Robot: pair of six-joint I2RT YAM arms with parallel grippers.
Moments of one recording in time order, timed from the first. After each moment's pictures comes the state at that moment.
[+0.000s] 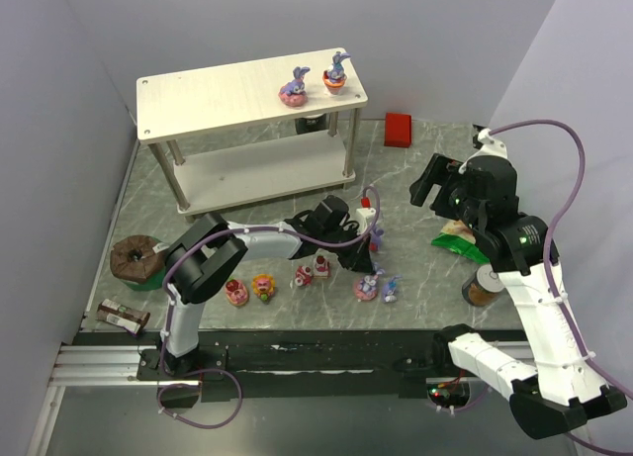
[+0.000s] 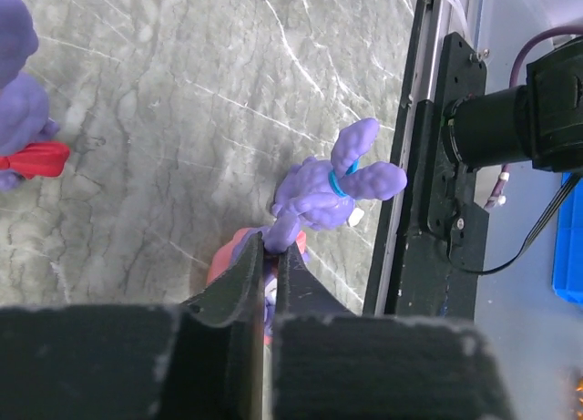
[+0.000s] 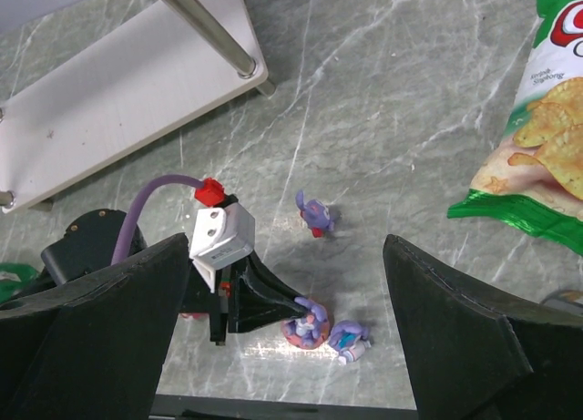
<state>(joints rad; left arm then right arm) -0.89 1.99 1.21 0.17 0.69 -0.29 0.29 0.95 1.34 -0.89 0.18 0.49</state>
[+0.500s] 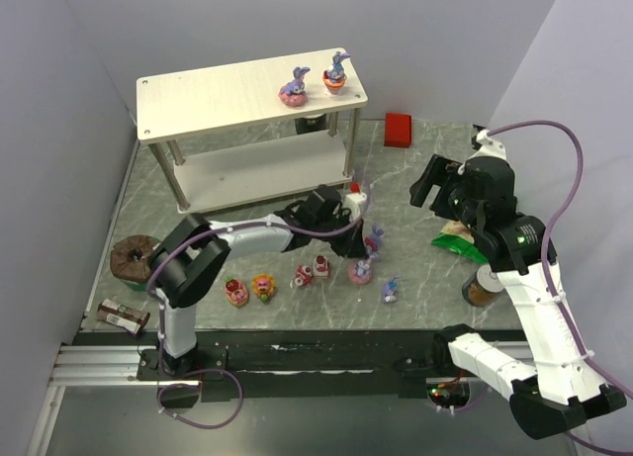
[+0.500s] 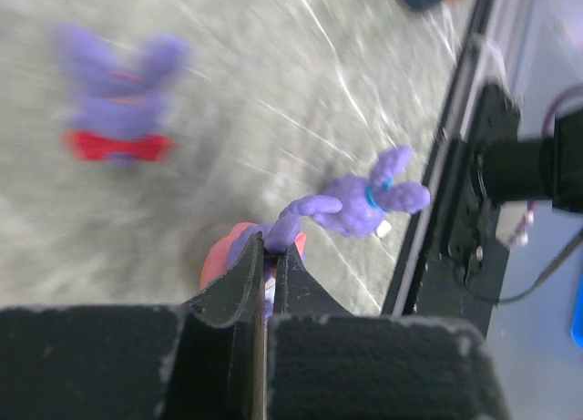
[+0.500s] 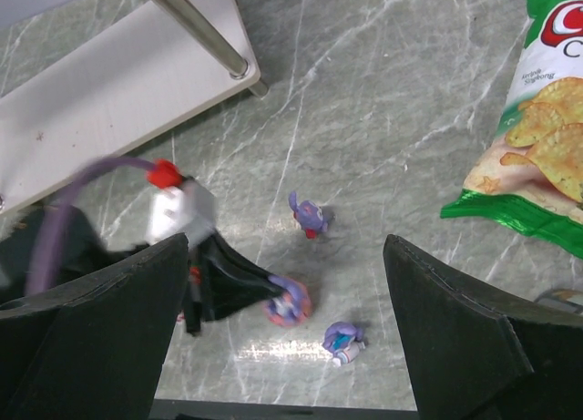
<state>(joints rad) -0.86 1.91 1.22 0.09 0.57 -0.30 0.29 0.95 1.32 -0.89 0.19 0.48</state>
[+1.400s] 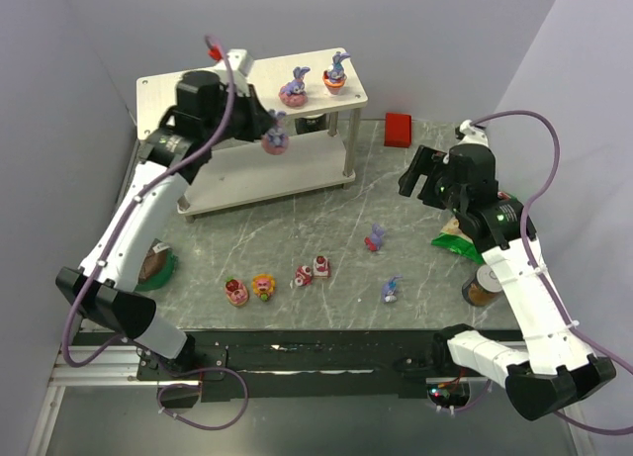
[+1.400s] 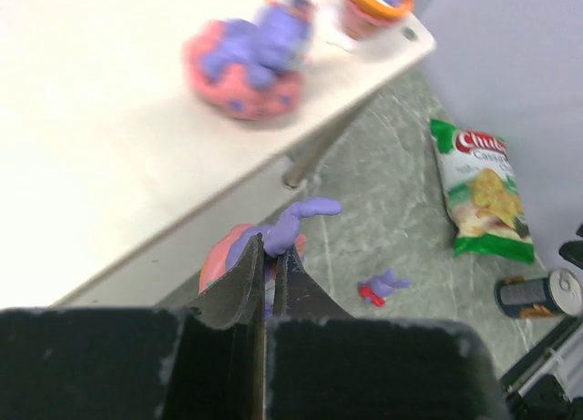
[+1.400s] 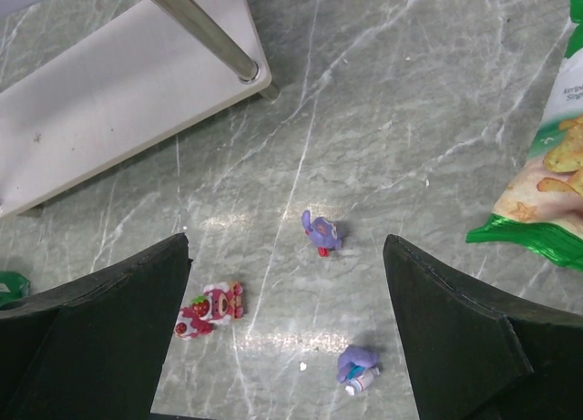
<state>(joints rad) -0.42 1.53 1.79 -0.55 0.20 -0.29 0.29 1.05 1.30 -0.78 0.16 0.48</state>
